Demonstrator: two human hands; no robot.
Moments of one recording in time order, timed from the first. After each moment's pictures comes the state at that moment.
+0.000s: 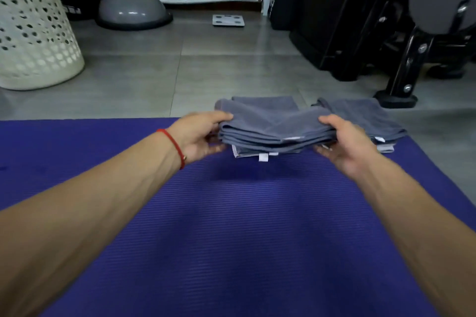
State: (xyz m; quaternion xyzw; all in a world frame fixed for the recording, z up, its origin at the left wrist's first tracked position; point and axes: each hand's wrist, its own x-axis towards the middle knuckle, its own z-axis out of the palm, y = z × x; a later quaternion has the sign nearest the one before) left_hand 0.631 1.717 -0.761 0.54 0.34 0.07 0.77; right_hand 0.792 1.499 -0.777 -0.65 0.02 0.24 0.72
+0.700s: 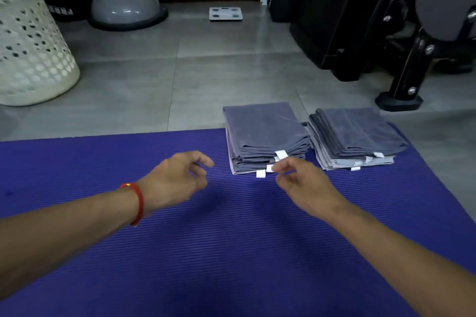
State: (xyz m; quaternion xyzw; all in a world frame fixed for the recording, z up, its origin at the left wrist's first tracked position) left_hand 0.597 1.731 -0.721 0.83 0.32 -0.06 0.45; right_hand 0.768 1.513 -0.769 -0.86 -0.29 0.24 0.35
